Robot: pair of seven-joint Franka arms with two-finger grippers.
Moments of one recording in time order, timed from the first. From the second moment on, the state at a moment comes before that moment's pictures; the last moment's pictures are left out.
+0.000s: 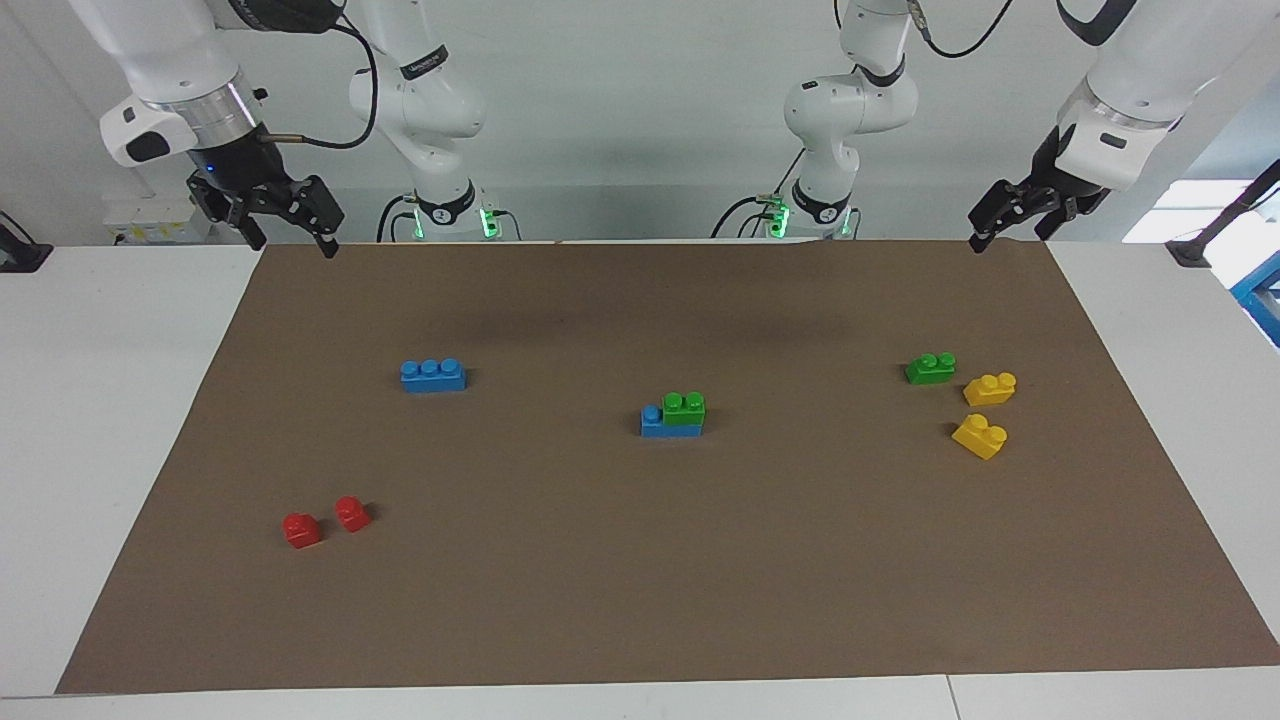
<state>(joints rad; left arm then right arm) 0.07 -0.02 -0.09 -1.51 -0.01 1.40 -0.16 -0.26 -0.15 0.18 -1.72 0.06 1.59 0.12</state>
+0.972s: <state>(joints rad) 0.01 -0.05 -0.09 -1.57 -0.01 1.40 -0.37 -0.26 -0.15 0.18 -1.72 0.06 1.59 0.12</state>
